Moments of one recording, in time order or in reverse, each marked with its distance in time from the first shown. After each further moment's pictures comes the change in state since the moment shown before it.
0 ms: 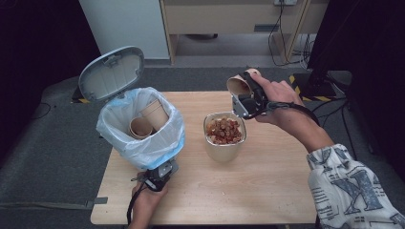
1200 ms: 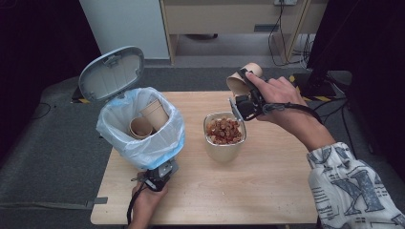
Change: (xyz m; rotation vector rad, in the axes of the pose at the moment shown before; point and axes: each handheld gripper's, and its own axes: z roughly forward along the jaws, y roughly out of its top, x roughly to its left) left arm 0.000 0.000 0.000 0.002 0.001 0.002; right arm -0.003 0.009 -0.004 0.060 -0.074 -0.188
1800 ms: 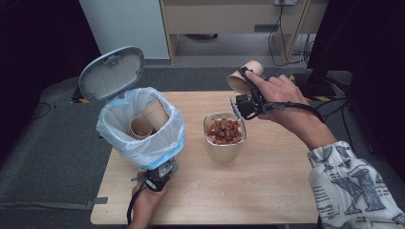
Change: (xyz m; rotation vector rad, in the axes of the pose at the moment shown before) left arm 0.000 0.000 0.000 -0.001 0.001 0.001; right arm -0.003 -0.002 0.002 0.010 -0.014 -0.028
